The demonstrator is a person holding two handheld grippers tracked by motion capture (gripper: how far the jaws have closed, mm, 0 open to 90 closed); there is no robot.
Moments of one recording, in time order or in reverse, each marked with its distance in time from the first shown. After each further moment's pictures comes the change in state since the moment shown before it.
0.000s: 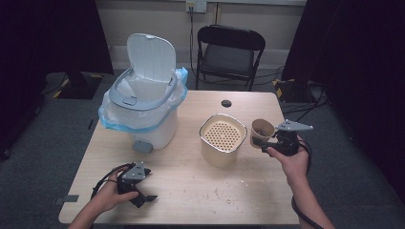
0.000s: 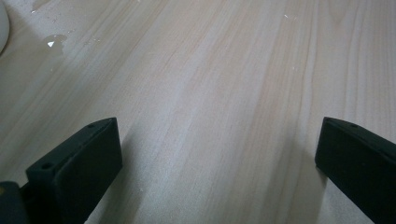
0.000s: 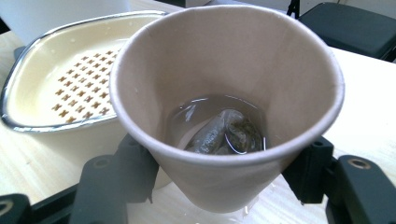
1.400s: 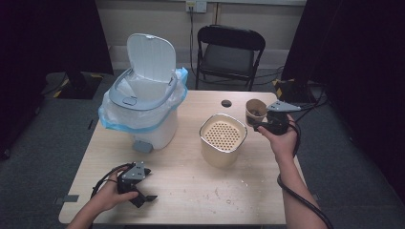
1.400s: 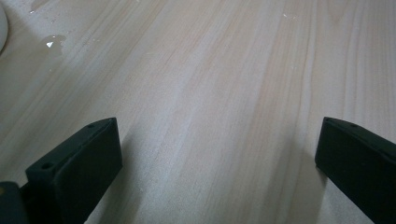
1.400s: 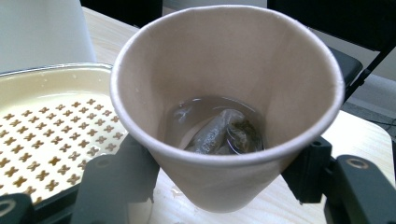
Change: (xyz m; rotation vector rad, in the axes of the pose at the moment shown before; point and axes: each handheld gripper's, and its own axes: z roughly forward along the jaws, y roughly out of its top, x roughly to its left) left arm 0.001 0.000 0.000 -0.001 -0.008 0.005; right arm -0.017 0.044 0.043 -0.064 -0.095 -0.083
